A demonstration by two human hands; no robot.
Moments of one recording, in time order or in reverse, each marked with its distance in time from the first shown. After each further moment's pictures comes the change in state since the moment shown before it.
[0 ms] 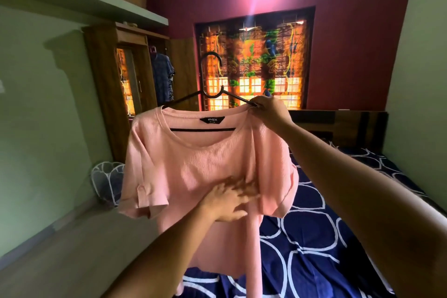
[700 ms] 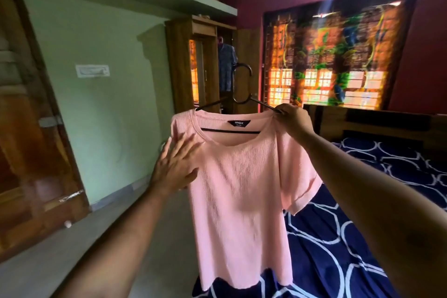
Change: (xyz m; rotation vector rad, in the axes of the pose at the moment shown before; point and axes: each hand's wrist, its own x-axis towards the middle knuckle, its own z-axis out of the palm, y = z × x) left_hand -0.250 -0.139 -0.002 0.139 0.214 -0.750; right_hand -0.008 -0.080 0.107 0.091 -0.061 -0.046
